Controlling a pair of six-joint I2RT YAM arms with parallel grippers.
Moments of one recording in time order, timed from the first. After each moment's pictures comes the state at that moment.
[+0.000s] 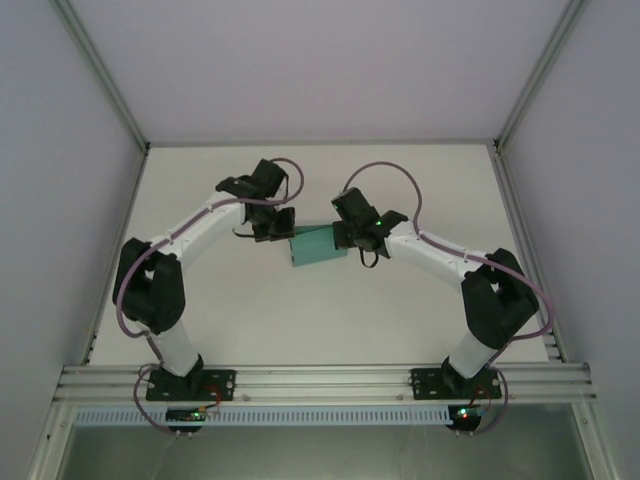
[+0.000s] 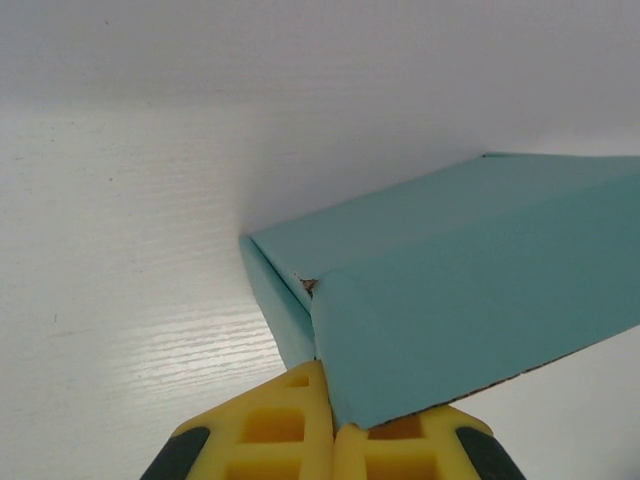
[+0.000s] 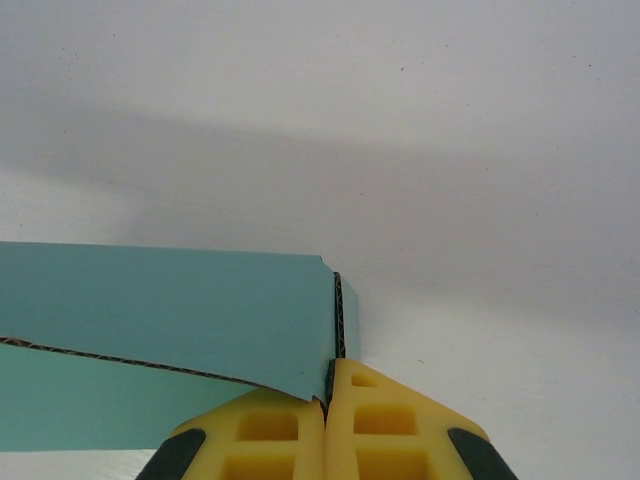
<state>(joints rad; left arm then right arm) -0.52 1.73 1.42 -0.87 0.22 -0.58 0.69 1.65 1.18 -0.48 0.20 0.43</state>
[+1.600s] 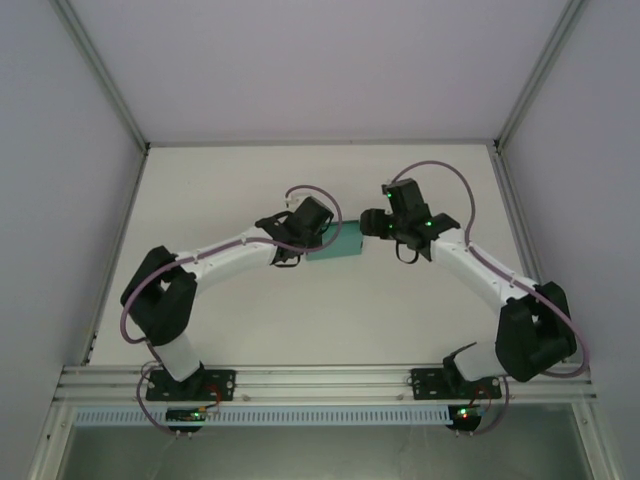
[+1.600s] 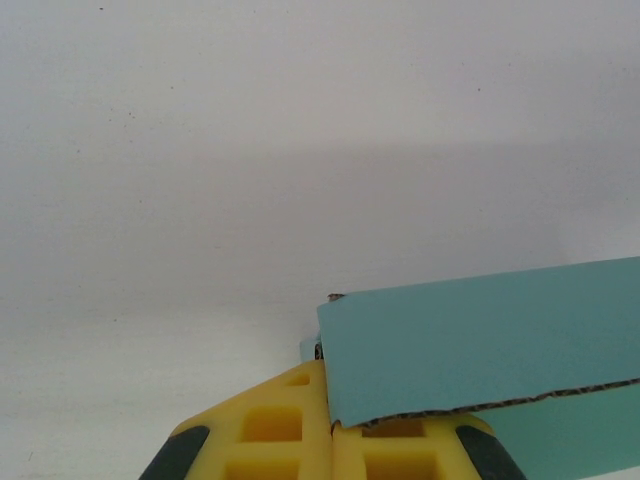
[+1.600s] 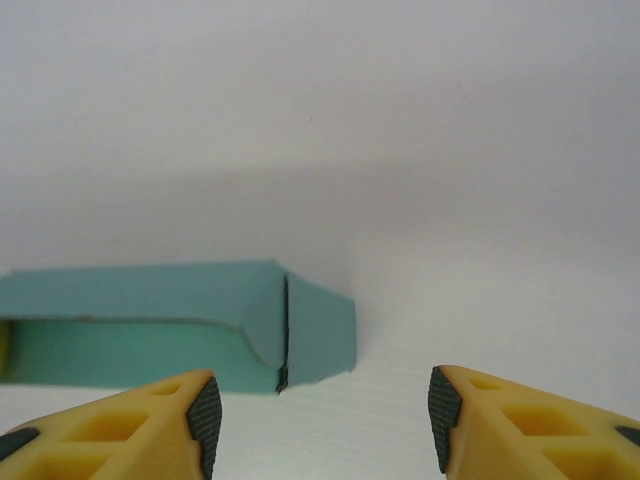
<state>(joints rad) -0.83 1.73 1.22 -0.48 -0.40 -0.70 0.43 1.40 1.02 -0.41 -0.03 0.45</state>
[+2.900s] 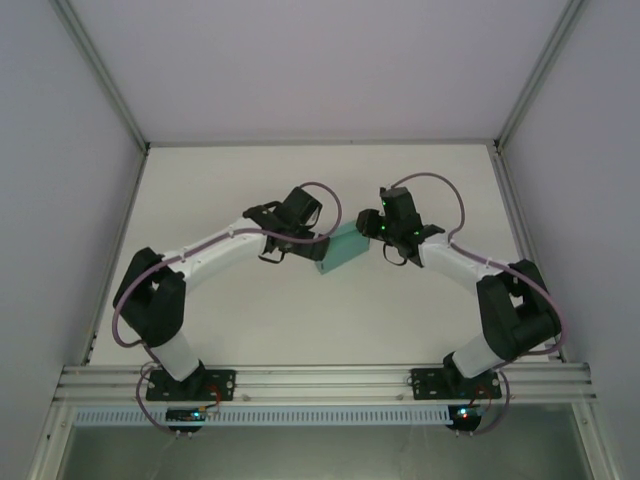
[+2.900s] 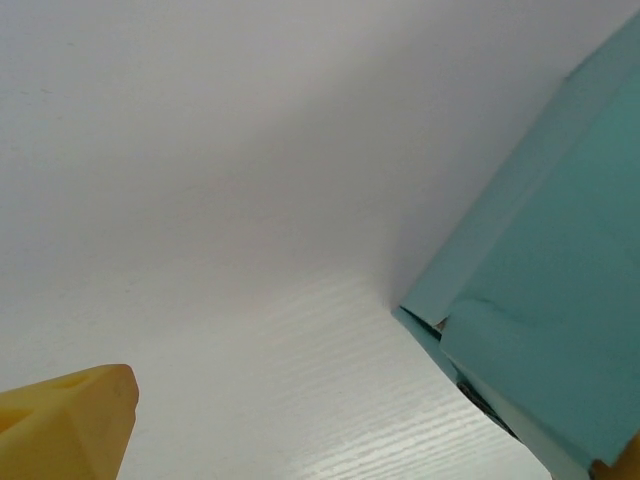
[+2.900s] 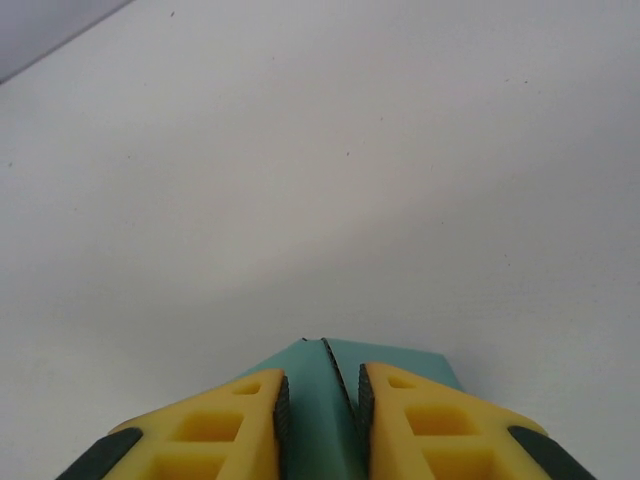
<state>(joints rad) -0.76 1.68 1.28 -0.67 -0.13 -0.32 0.45 1.53 0.87 -0.03 -0.07 0.63</state>
